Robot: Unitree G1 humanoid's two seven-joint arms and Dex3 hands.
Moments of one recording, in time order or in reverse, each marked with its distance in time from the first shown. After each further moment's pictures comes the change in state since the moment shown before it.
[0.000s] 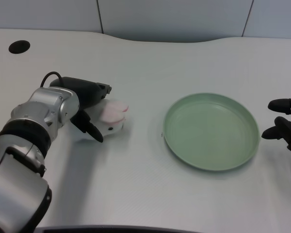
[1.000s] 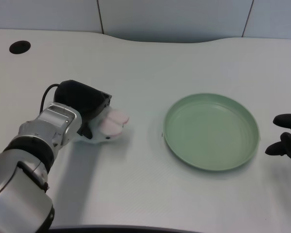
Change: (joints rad) left arm 0.066 -0.020 -0.142 0.034 0.079 0.010 0.389; right arm 0.175 0.003 -0.008 -0.226 0.083 0.101 0.000
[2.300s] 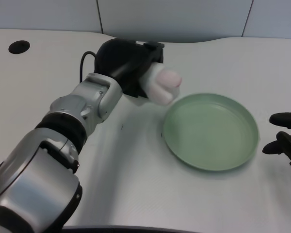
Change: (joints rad) left arm -0.128 -0.136 0.140 -0.046 -0.140 -0.150 0.178; right arm -0.012 0.000 0.025 -0.001 -0.024 -0.013 -0.017
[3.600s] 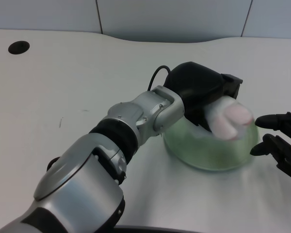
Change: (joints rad) left arm -0.030 -0.213 -0.067 0.013 -0.013 -0.110 -0.170; right arm 0.006 0.037 0.047 -0.003 -0.018 -0.057 -0.006
